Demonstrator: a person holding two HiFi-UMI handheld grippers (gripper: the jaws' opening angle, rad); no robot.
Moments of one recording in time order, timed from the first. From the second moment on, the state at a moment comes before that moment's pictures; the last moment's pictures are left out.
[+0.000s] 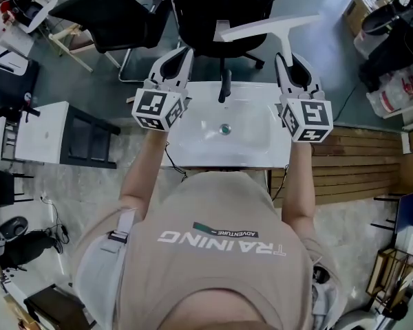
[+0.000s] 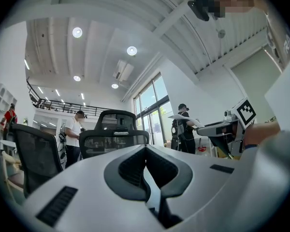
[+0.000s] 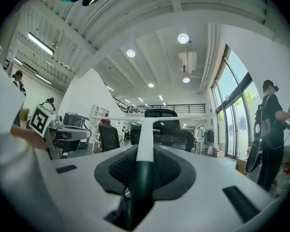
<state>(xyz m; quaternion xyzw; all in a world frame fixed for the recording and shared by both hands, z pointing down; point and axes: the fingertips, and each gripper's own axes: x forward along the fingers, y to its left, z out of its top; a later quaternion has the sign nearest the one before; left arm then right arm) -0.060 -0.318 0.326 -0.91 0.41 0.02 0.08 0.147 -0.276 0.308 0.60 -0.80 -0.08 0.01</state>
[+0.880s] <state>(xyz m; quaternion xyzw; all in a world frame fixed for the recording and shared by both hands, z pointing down) -0.065 -0.332 0.281 -0.90 0.41 0.03 0.12 0.156 -0.300 0.257 0.58 -0.81 -0.08 -0.06</state>
